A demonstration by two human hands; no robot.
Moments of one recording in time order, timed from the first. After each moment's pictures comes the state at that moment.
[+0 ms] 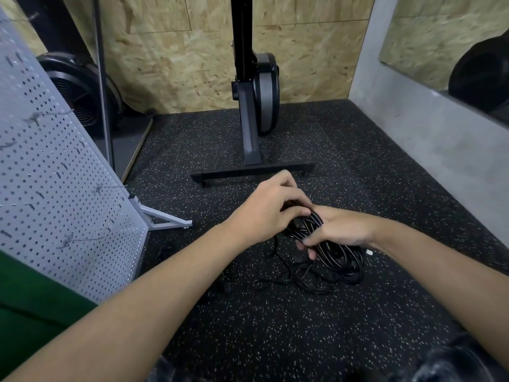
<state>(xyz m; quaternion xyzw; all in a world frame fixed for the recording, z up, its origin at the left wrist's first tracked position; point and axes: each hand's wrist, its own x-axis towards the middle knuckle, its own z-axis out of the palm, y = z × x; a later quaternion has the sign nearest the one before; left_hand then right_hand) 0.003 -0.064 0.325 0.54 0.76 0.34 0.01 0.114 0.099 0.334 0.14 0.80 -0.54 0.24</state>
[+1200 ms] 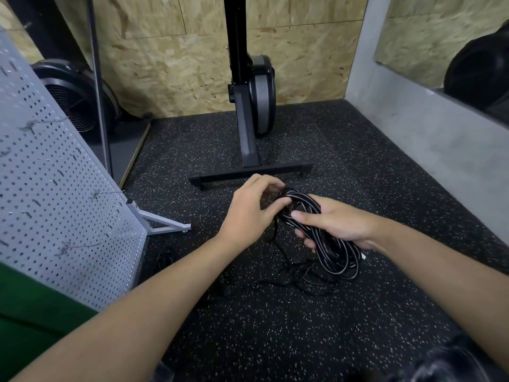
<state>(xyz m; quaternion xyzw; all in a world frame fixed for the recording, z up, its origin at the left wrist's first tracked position) -0.006 -0.069 0.298 0.43 0.78 0.46 -0.04 0.116 0.107 0.330 0.12 0.76 -0.63 0.14</state>
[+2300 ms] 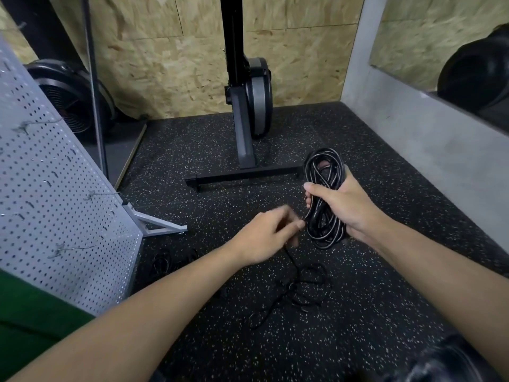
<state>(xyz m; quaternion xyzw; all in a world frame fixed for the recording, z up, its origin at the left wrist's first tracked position) 0.023 -0.064 0.300 0.46 0.78 0.37 0.22 0.106 0.112 0.334 0.24 0.68 -0.67 -0.17</state>
